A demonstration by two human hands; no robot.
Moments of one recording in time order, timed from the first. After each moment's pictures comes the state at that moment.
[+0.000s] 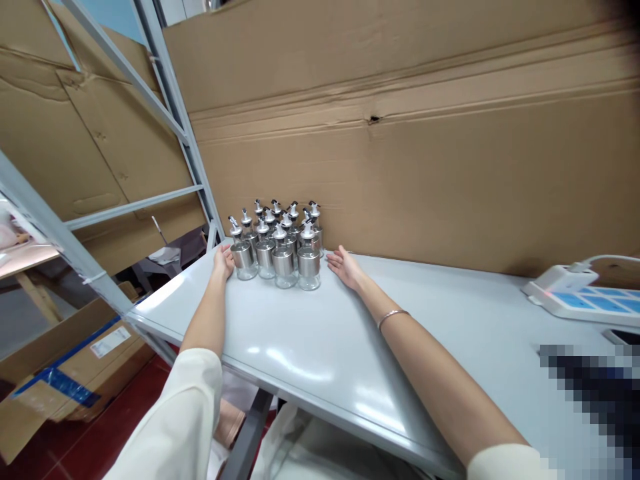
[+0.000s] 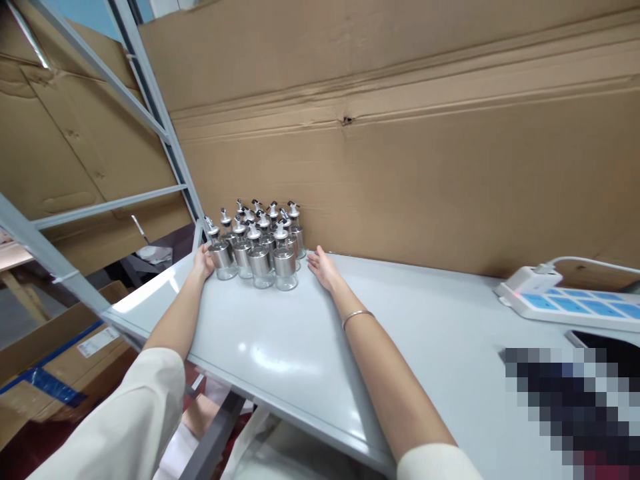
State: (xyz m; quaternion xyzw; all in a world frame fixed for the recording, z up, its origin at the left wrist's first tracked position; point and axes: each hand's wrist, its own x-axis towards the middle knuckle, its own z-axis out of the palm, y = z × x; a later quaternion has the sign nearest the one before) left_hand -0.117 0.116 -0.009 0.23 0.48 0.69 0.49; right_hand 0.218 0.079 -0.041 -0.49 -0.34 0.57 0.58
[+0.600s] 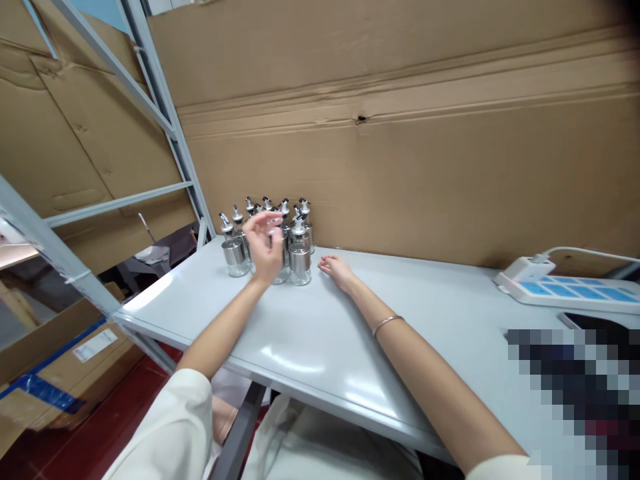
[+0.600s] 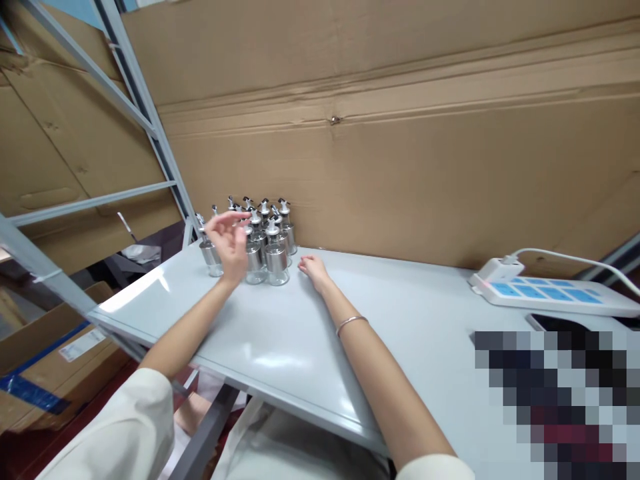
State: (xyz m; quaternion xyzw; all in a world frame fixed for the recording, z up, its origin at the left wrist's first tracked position) left_hand 0.037 0.017 0.047 0.62 0.17 0.76 0.09; right_hand 0.218 0.059 -0.051 -0.52 -0.38 0.55 0.53
